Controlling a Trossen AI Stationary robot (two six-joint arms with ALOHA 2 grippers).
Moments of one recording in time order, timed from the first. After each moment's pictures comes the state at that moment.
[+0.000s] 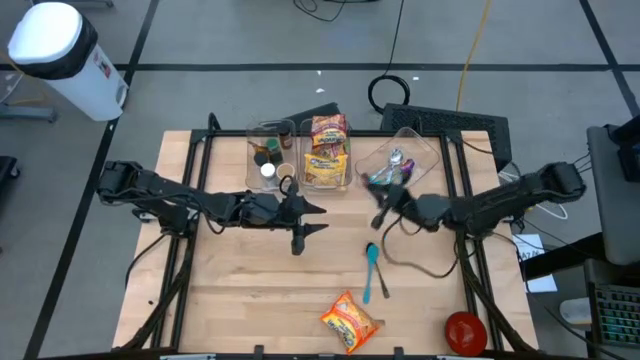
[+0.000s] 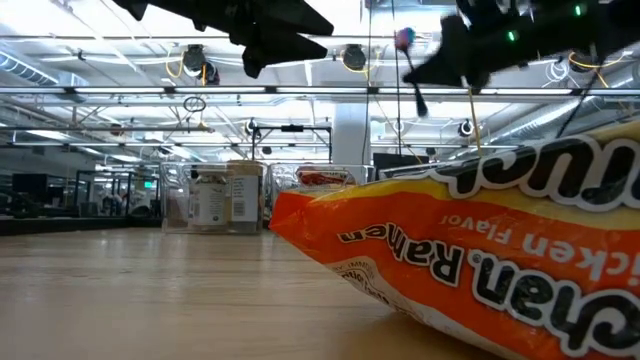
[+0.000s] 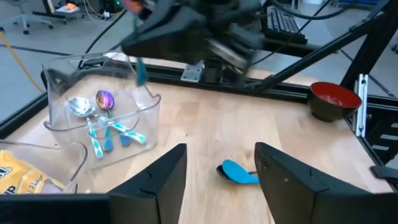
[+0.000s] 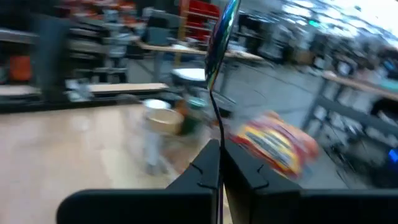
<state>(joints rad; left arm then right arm) -0.14 1.44 0.87 0.30 -0.21 -0.16 0.16 1.17 0.48 0.64 0.74 -0.12</state>
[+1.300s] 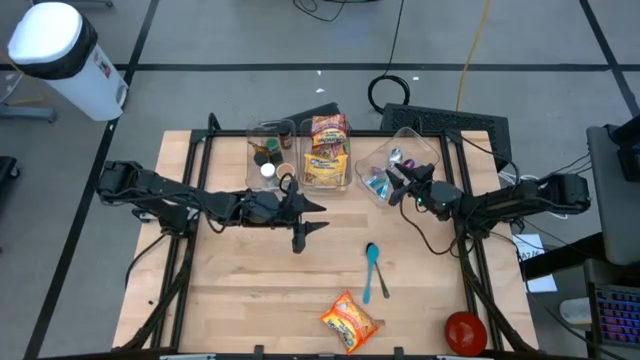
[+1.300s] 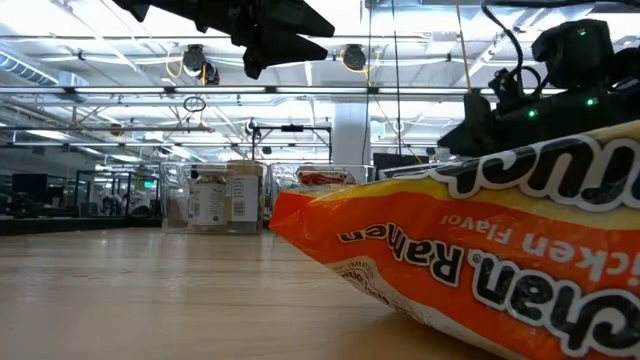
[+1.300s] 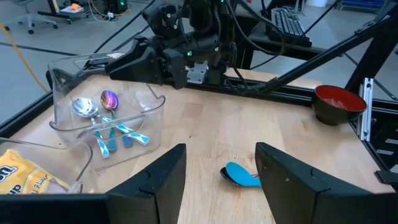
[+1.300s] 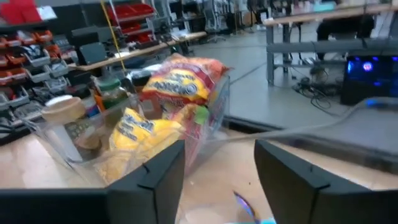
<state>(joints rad) -0.13 1.44 0.87 0.31 -0.21 -0.17 -0.20 1.13 0.07 0.97 0.62 0.26</state>
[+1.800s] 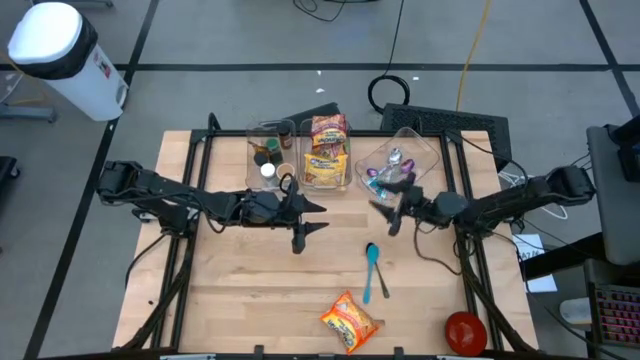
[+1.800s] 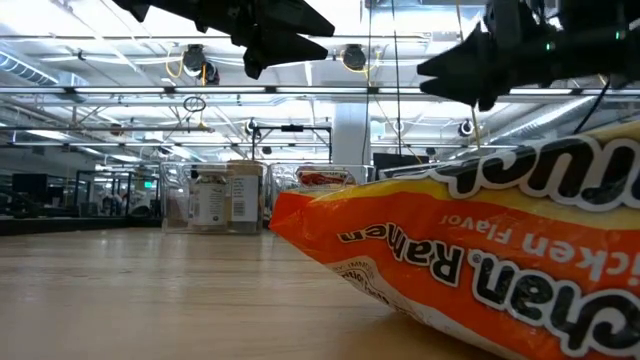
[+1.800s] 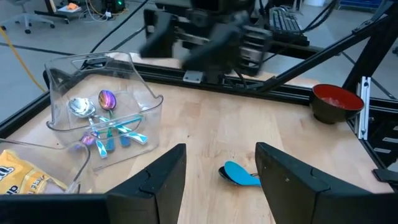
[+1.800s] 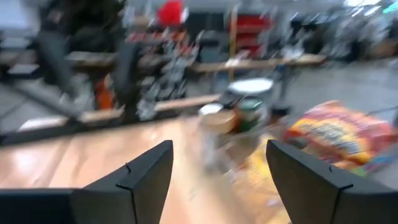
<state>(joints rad) -0.13 1.44 0.87 0.31 -0.20 -0.16 0.10 1.03 0.23 0.86 0.47 0.04</state>
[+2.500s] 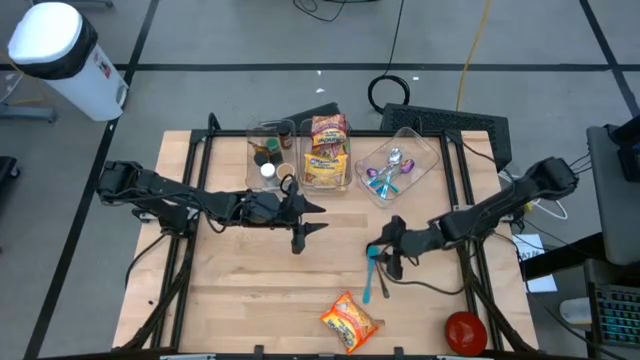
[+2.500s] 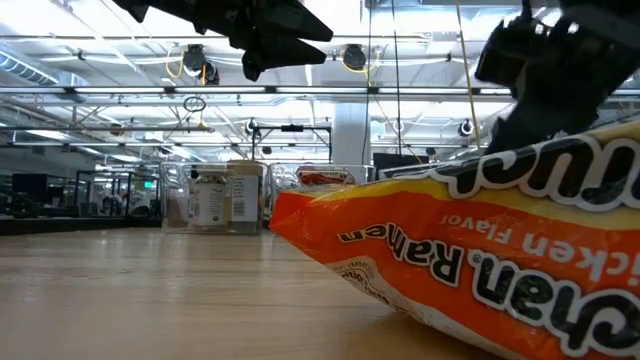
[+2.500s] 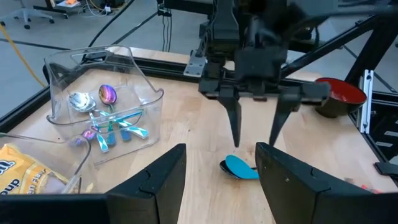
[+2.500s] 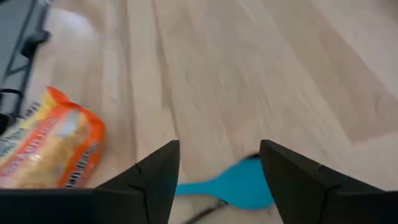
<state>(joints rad) -0.13 1.44 0.87 0.29 -0.20 -0.16 0.39 1.23 0.50 0.05 0.26 0.62</state>
